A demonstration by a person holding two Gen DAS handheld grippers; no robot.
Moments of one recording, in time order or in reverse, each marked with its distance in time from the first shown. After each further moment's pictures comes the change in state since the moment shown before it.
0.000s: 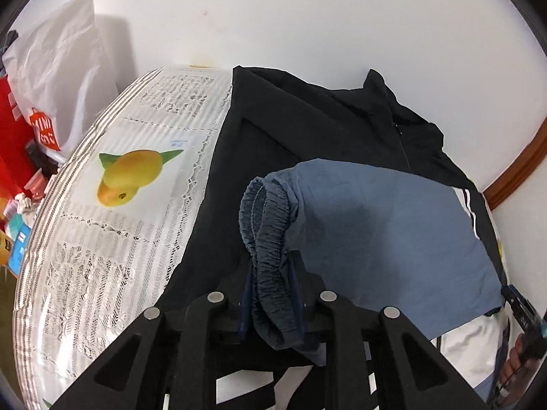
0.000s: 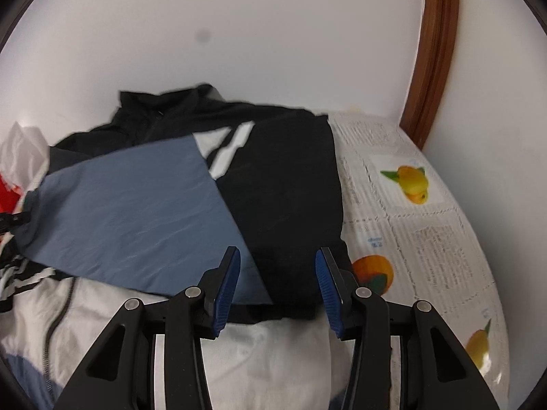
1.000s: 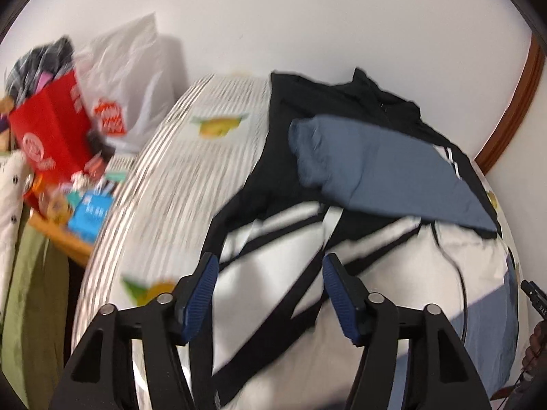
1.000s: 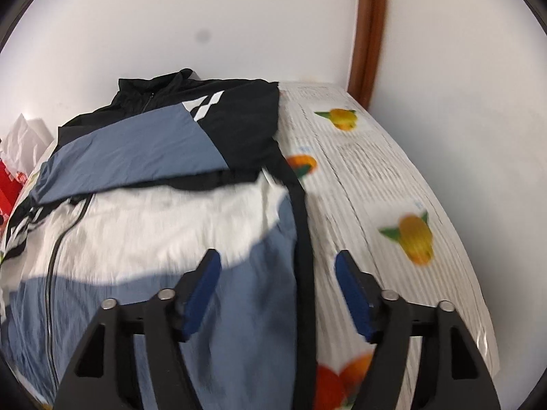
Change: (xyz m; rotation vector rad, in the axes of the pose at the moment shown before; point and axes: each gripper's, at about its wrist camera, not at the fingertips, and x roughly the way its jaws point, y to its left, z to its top) left arm -0.114 0.040 -0.110 0.047 -0.038 0.073; right arm -0.112 -0.040 -0.108 0.070 0.026 -0.053
